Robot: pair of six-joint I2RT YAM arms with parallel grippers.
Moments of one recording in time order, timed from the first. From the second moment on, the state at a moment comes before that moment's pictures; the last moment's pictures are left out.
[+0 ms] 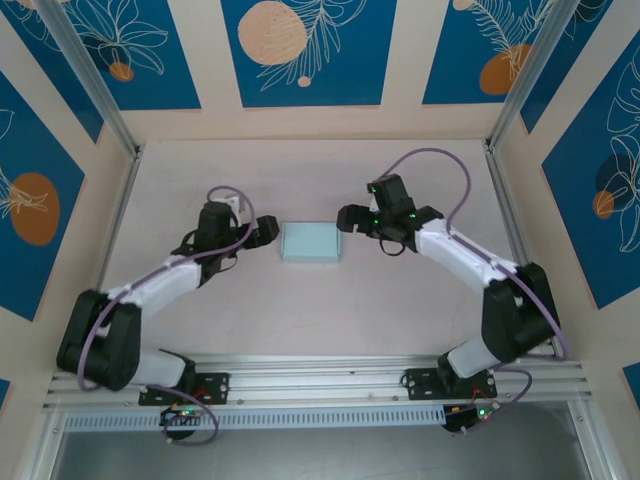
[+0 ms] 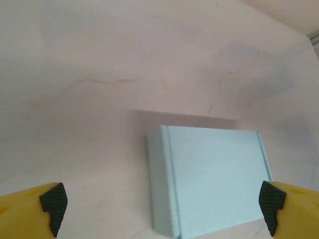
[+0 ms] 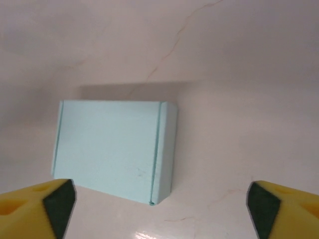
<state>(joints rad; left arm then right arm) -0.34 1.32 0.69 0.04 0.14 -0.51 0.45 1.46 1.05 -0.44 -0.08 0.54</state>
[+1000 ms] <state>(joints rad) -0.07 1.05 0.23 0.38 -0.21 0.01 0.19 1.14 0.55 0.10 0.20 0.20</state>
